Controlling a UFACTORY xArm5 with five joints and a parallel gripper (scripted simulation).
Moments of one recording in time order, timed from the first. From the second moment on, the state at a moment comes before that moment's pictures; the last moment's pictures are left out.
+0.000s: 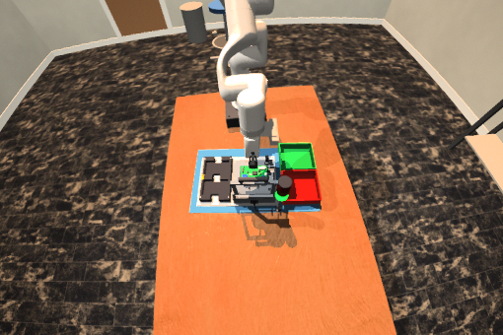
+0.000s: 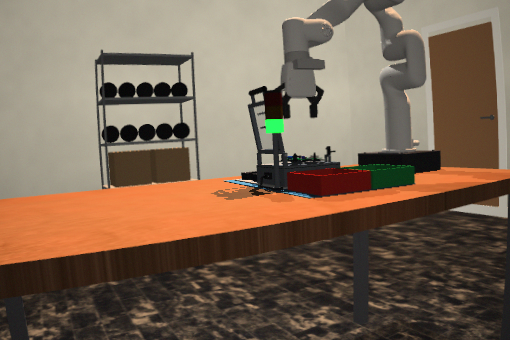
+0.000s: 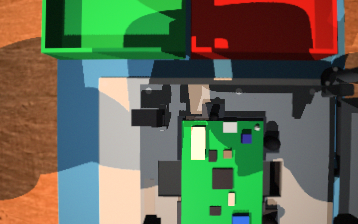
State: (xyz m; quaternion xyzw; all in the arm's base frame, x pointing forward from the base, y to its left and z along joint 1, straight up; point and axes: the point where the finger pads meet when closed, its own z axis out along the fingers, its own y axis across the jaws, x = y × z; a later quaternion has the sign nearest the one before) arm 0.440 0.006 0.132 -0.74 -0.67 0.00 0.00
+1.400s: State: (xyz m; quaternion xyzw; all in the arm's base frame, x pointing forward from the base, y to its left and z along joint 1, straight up) arm 0.441 0.006 0.048 -0.74 -0.67 0.00 0.00
